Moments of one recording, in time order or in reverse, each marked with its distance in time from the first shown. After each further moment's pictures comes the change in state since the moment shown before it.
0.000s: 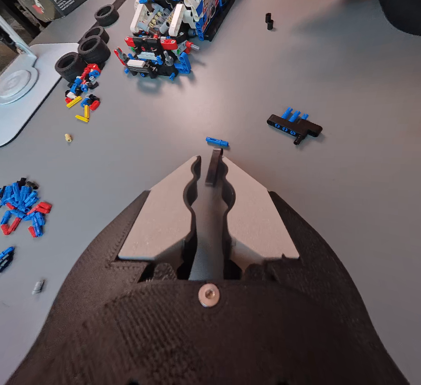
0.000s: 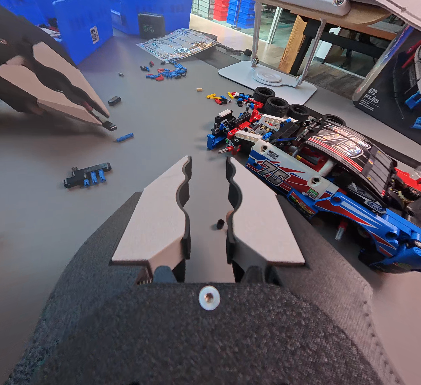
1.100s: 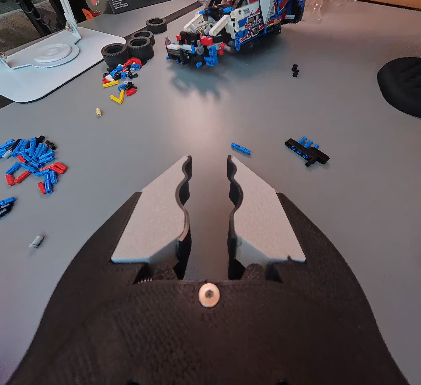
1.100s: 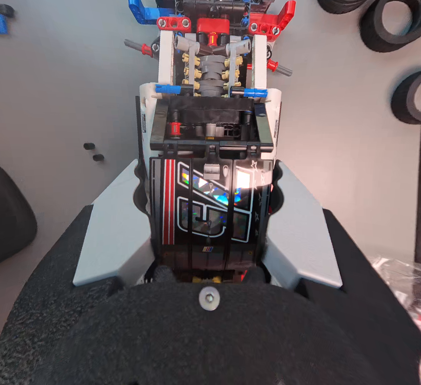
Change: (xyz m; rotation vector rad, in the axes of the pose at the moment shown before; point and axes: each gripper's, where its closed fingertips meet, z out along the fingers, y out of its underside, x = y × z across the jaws) left arm -0.029 -0.002 -0.024 0.127 -0.050 -0.257; right arm 0.125 0.045 0.056 -0.870 -0.667 -0.244
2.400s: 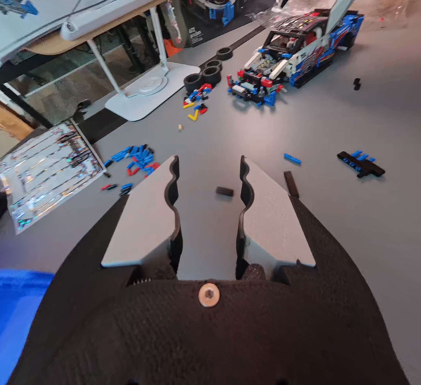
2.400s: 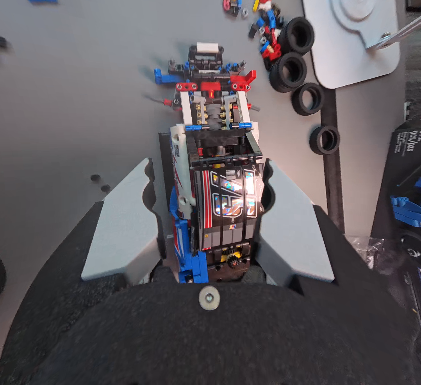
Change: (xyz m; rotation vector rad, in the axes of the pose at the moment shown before) left arm -0.046 -0.032 -0.051 0.037 -0.282 0.097; right arm -0.028 -0.043 -0.033 0.103 0.358 -0.143
